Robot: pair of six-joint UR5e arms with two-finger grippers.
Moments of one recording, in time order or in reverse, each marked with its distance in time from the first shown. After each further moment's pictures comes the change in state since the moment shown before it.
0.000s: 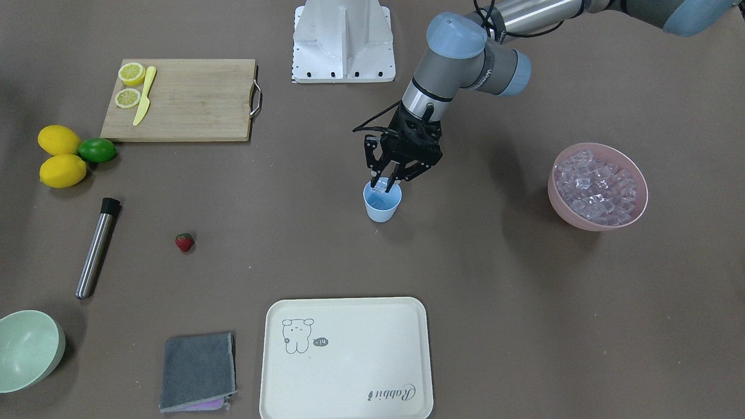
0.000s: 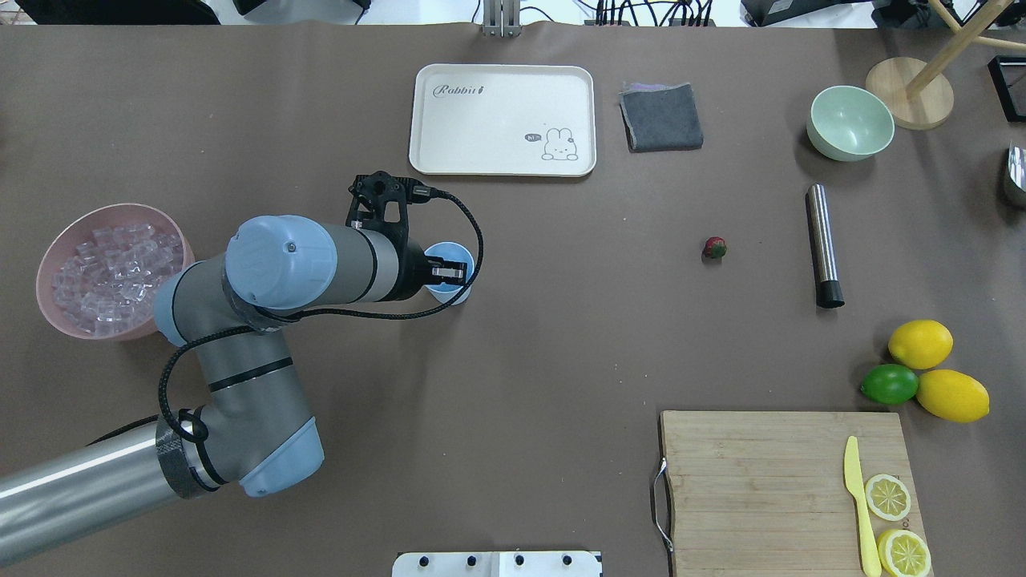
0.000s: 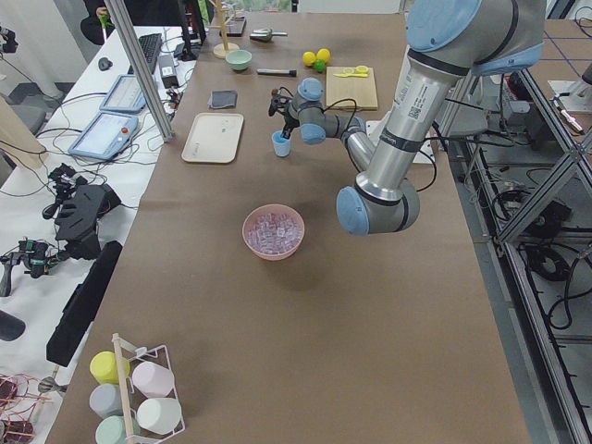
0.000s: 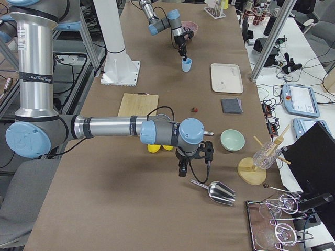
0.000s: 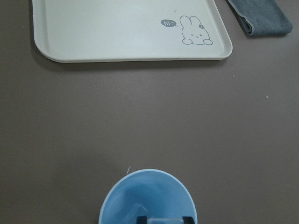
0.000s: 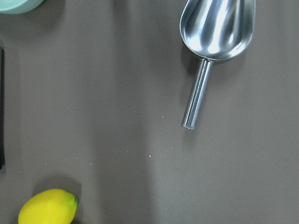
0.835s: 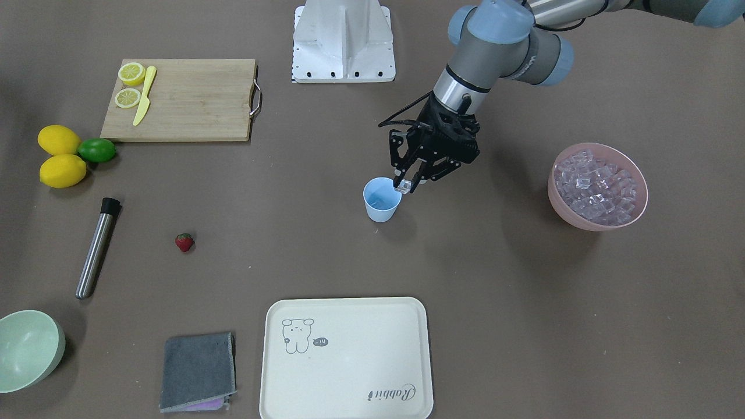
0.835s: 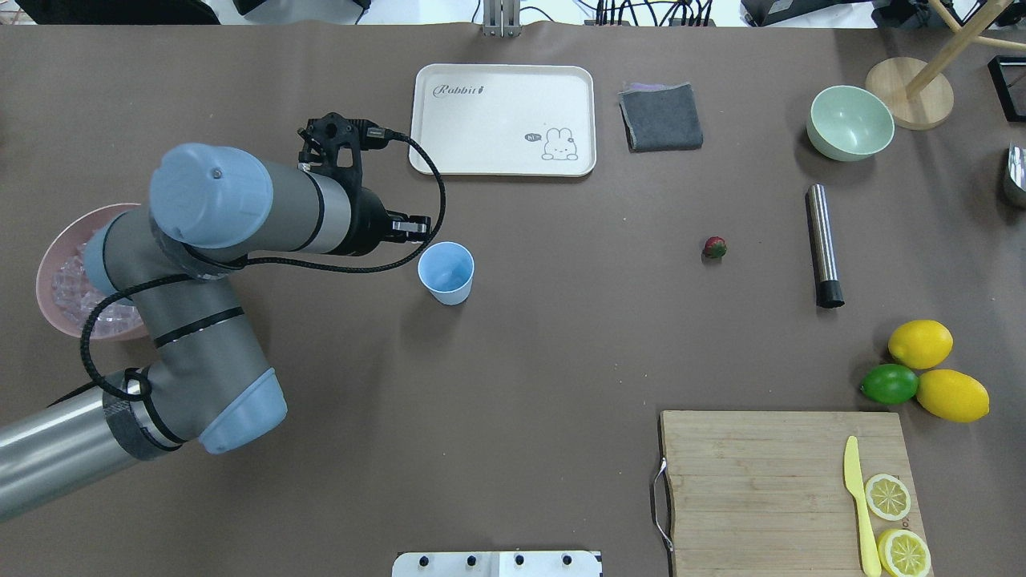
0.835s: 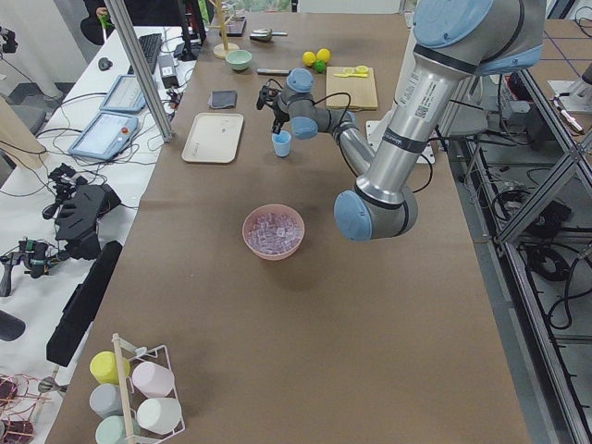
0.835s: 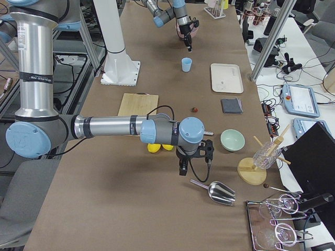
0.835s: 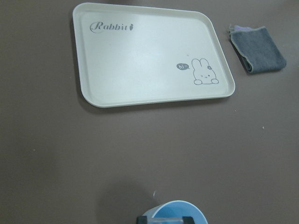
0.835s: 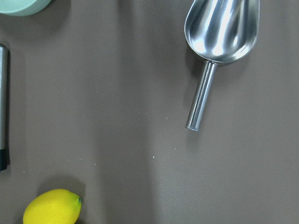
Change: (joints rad) left arm -0.091 0.026 -0.060 0.038 -0.088 0.029; right arm 0.000 0.002 0.006 0.000 0.006 0.000
